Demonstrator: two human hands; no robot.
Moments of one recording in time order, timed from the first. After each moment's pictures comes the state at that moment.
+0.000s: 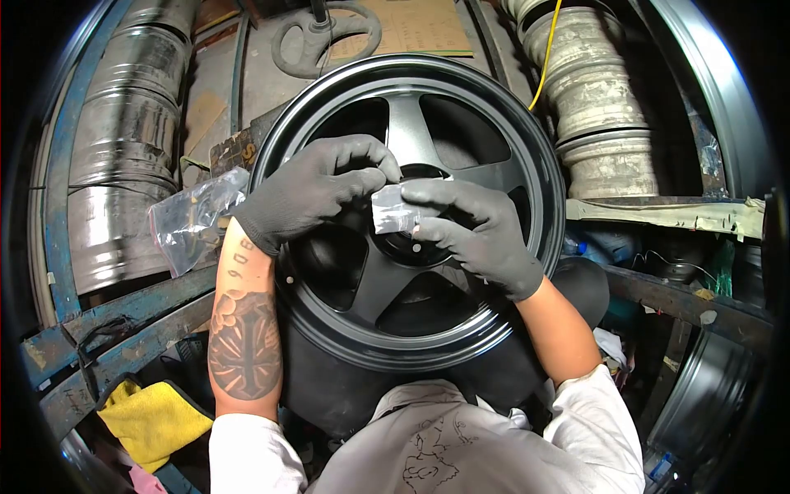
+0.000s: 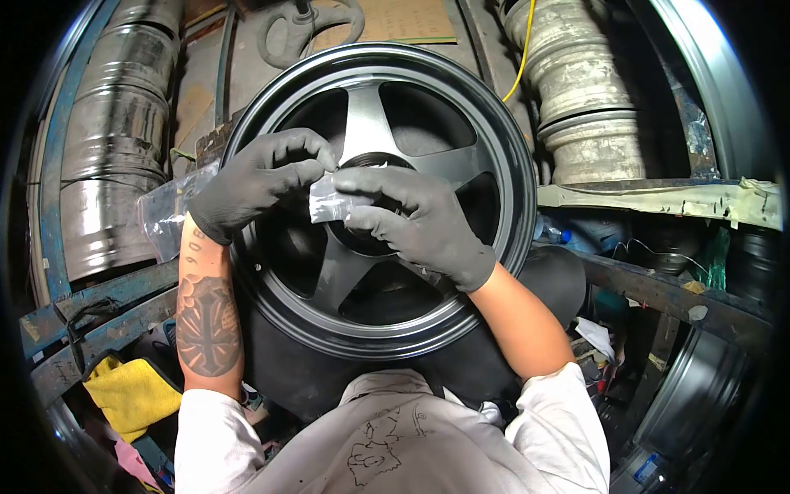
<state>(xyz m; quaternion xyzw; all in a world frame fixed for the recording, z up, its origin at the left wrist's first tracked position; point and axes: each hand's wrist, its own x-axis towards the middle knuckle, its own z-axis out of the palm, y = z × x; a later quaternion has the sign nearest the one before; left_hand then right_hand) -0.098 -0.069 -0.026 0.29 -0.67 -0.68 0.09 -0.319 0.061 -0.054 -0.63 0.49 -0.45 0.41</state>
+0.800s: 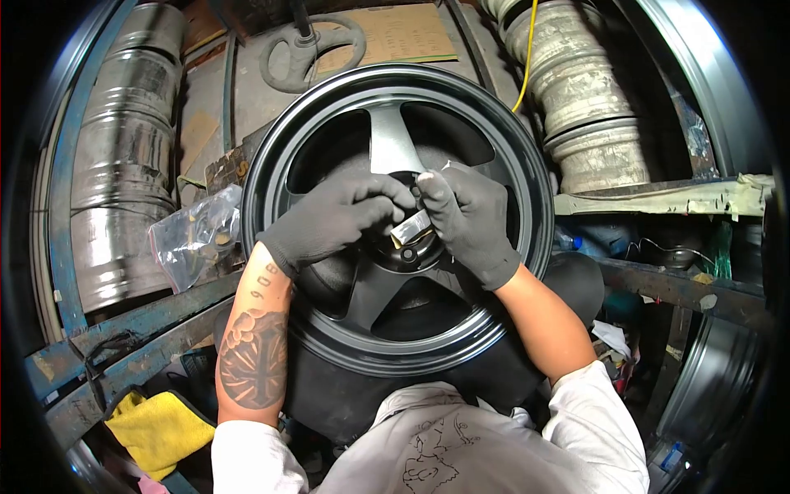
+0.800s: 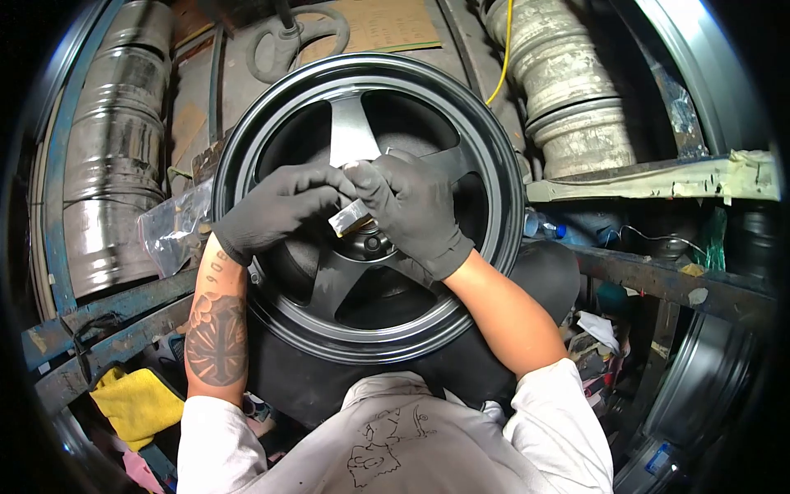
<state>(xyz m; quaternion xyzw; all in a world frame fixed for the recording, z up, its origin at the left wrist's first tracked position) -0.120 -0.048 -0.056 0.23 -0.64 -0.73 0.09 -0.317 0.049 -0.057 -0.63 0.59 -0.48 0.17</state>
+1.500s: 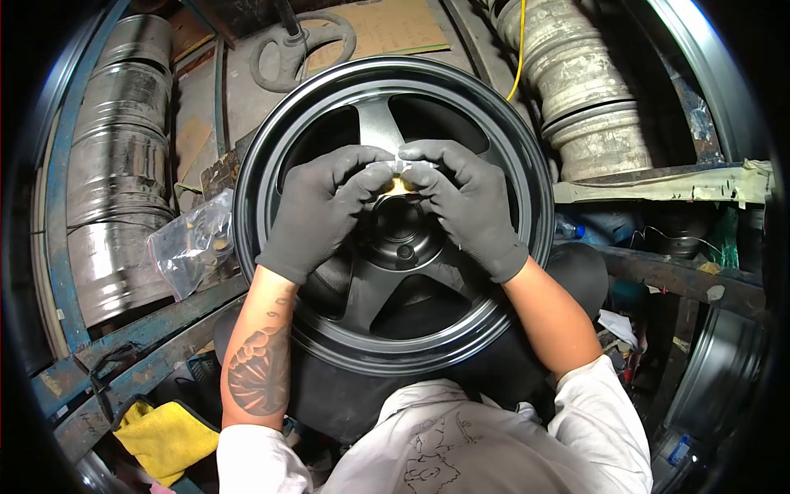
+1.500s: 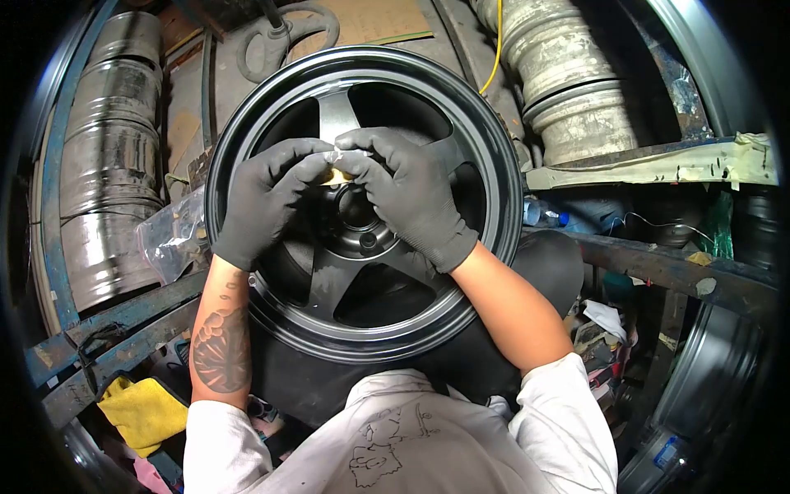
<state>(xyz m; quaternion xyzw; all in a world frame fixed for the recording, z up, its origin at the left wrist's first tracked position) -0.139 -0.034 -0.044 0.36 -0.70 -0.55 0.27 -0.324 0.045 -0.057 -0.54 0.58 -0.52 0.31</state>
